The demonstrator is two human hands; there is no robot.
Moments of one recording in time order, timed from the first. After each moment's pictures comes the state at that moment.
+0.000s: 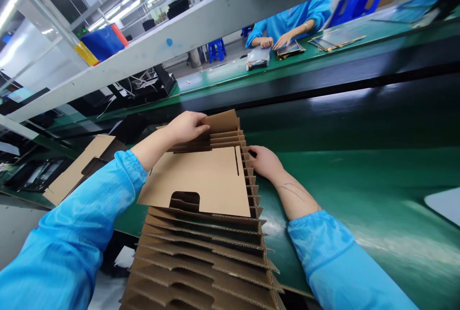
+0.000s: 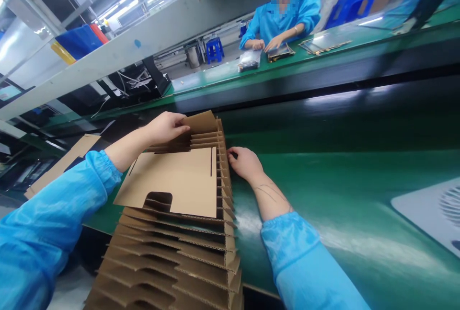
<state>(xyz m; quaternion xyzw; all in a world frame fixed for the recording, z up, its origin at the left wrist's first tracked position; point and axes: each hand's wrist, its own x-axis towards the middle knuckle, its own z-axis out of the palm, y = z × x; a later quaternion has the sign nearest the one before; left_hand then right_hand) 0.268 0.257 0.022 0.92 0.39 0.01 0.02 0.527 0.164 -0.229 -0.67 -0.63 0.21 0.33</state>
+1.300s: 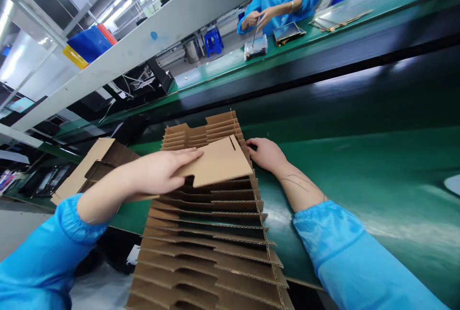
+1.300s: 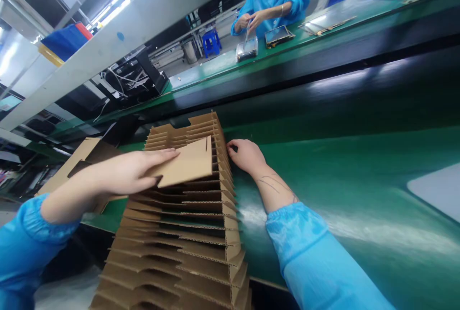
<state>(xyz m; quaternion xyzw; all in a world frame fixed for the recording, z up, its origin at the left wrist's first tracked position) 0.205 0.137 0.061 0.92 0.33 -0.21 0.08 0.523 0.161 -0.223 -0.68 -0.64 0.18 0.32</state>
